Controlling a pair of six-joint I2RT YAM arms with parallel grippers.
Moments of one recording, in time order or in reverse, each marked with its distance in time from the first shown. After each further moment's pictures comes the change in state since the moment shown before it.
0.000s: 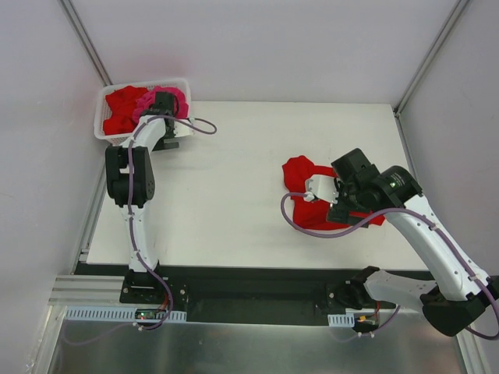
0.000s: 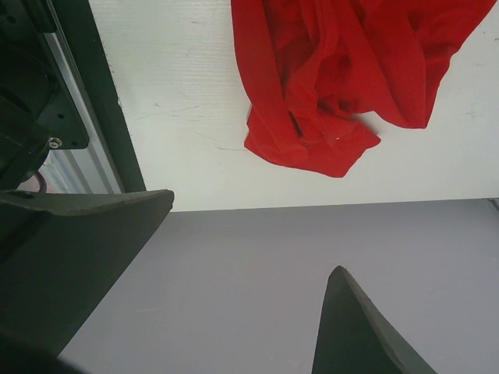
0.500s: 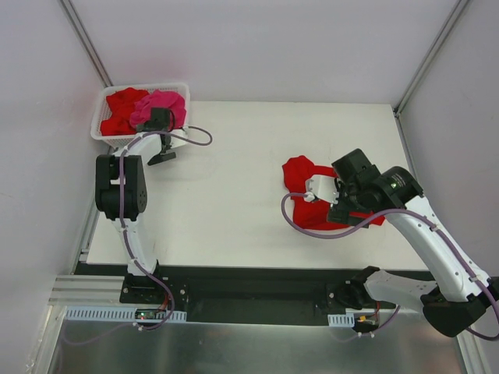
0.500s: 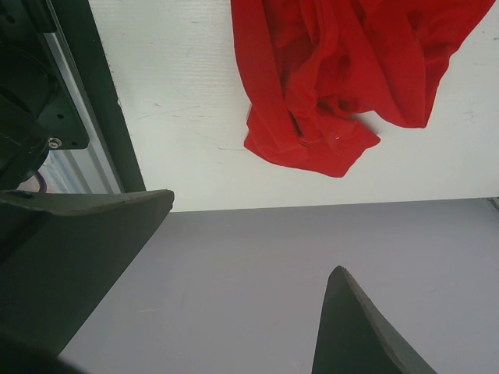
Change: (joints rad) left arm 0.003 -0.198 -0.356 0.222 -0.028 -0.115; right arm 0.000 -0.006 -0.004 0.000 0.000 0.000
